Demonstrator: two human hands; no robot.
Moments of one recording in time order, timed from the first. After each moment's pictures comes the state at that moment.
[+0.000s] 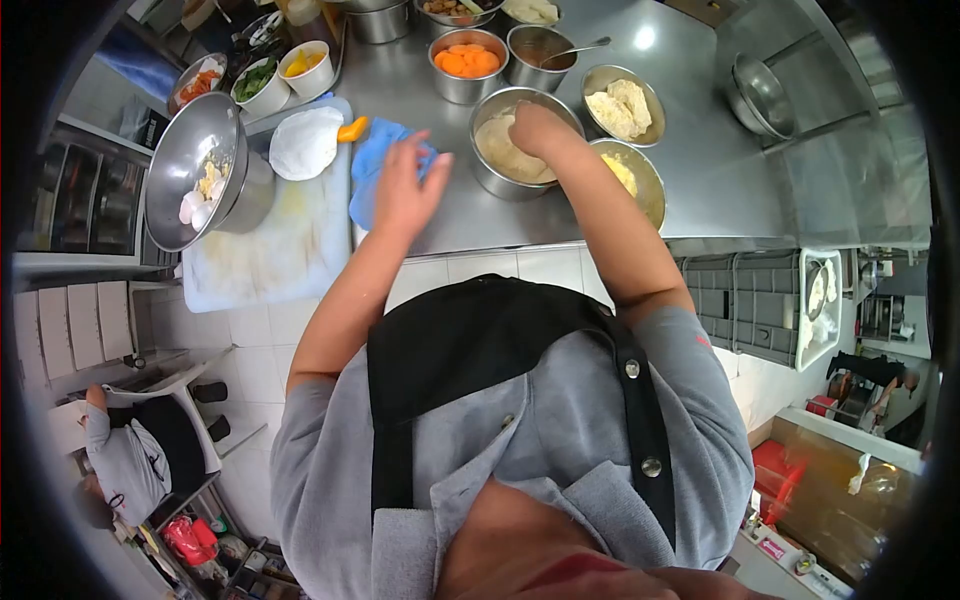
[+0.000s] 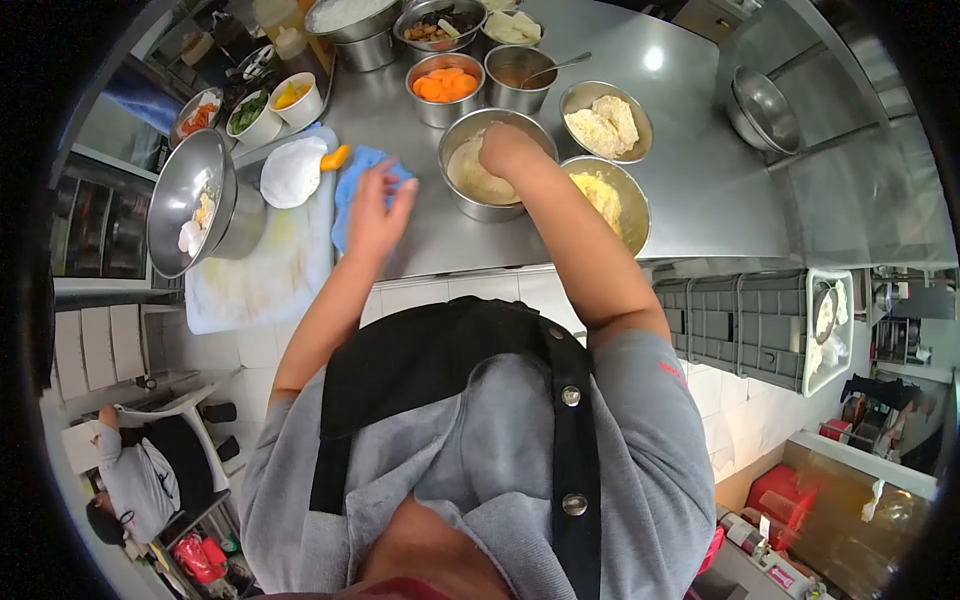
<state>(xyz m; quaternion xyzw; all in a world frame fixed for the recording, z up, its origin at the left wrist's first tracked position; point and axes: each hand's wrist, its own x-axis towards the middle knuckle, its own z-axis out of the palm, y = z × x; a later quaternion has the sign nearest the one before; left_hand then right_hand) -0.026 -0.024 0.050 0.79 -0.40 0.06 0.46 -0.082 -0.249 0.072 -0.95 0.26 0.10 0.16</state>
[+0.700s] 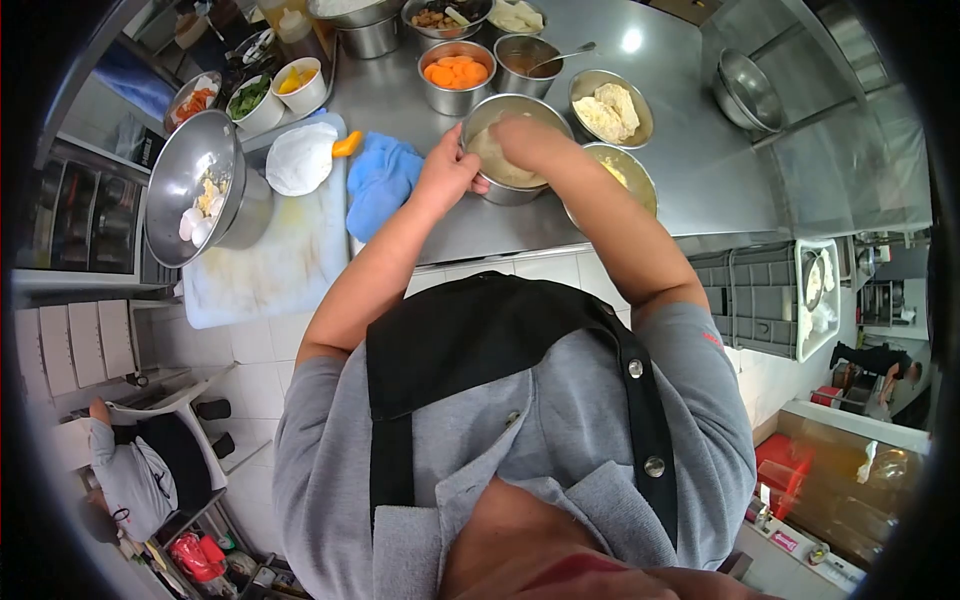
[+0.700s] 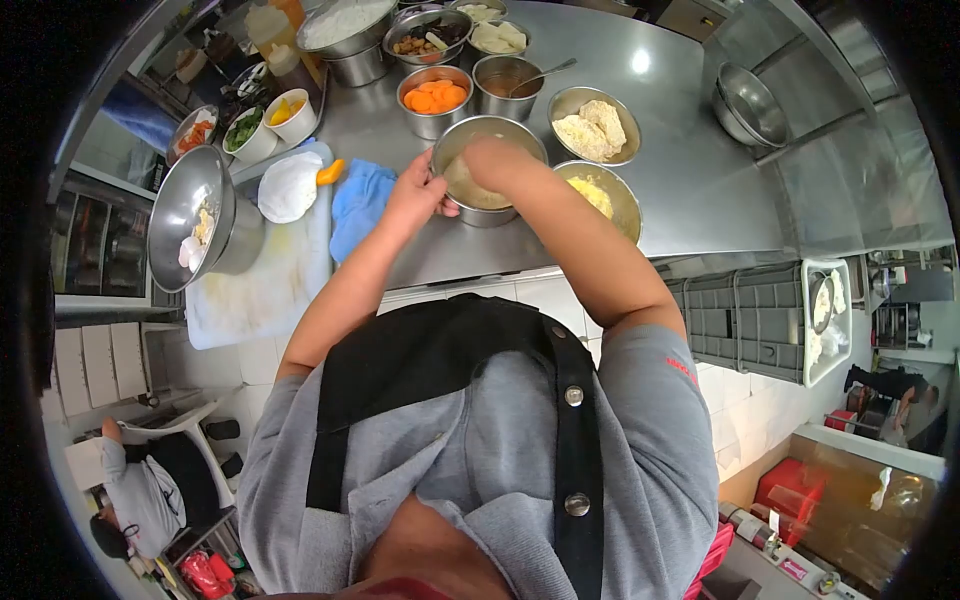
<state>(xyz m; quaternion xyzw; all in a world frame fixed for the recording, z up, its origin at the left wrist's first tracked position) -0.029 -0.089 0.055 0.62 -0.25 -0.39 0.63 -0.097 -0.237 0.089 -0.98 0.16 0.09 0.11</state>
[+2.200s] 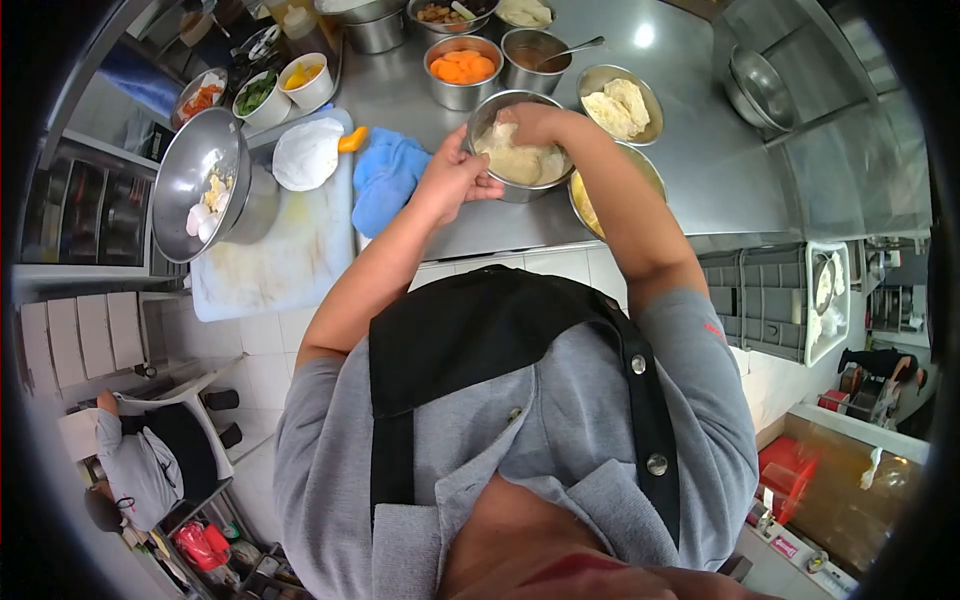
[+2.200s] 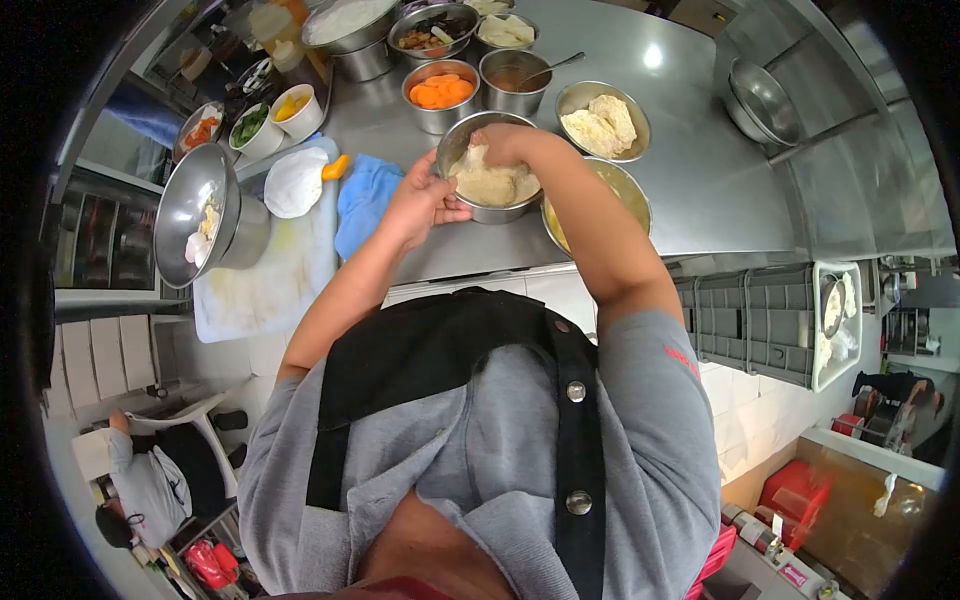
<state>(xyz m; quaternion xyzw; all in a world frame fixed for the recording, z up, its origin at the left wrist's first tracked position) -0.042 -0.076 0.073 0.55 -0.18 -0.47 0.67 -0.075 -0.280 0.084 -0.94 0.11 0.23 0.23</state>
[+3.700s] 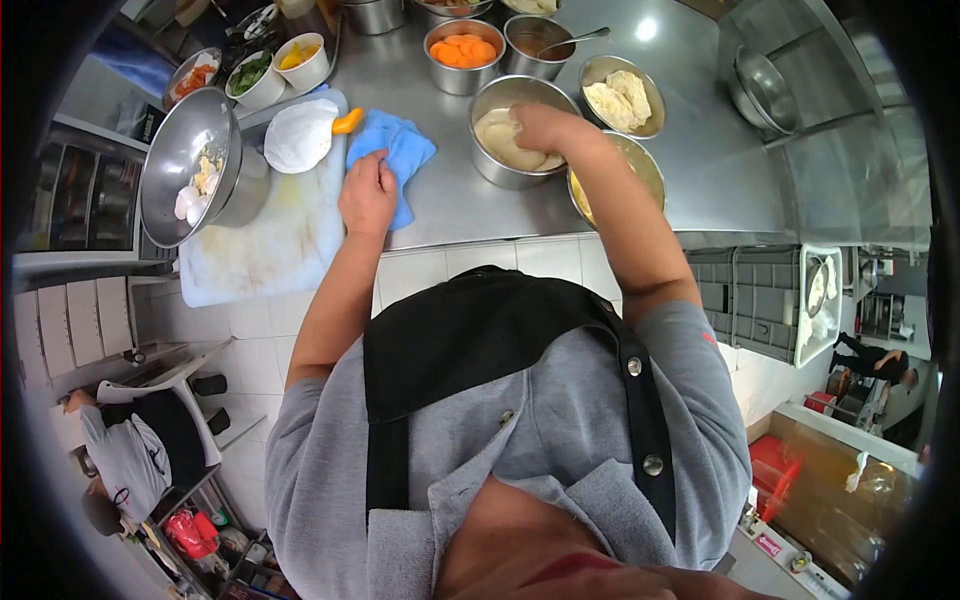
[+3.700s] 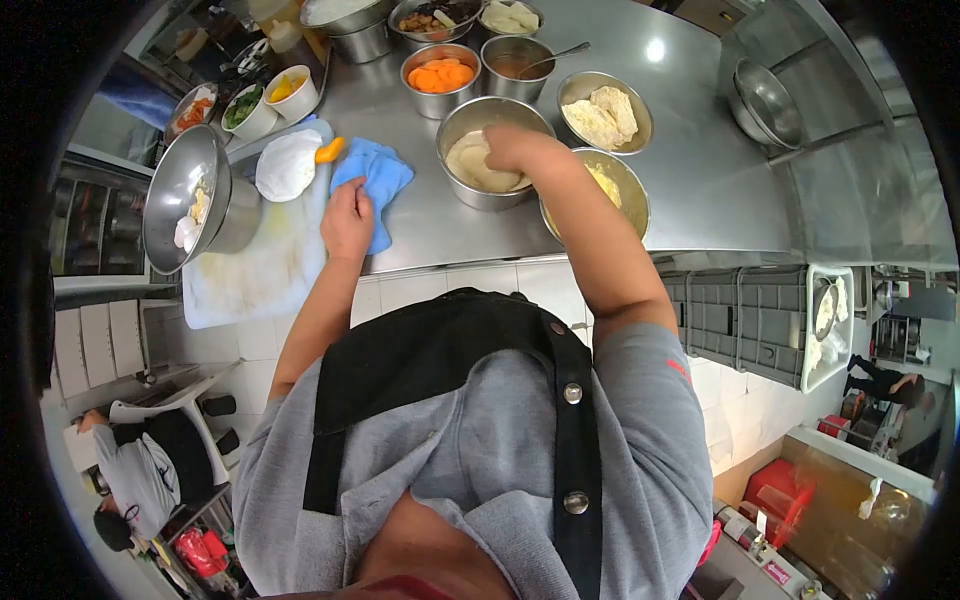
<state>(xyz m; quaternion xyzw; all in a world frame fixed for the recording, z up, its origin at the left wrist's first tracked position) -0.006 0.009 0.008 0.88 -0.30 0.16 0.34 -0.098 -0.260 0.096 -0.95 0.16 0.20 0.19</state>
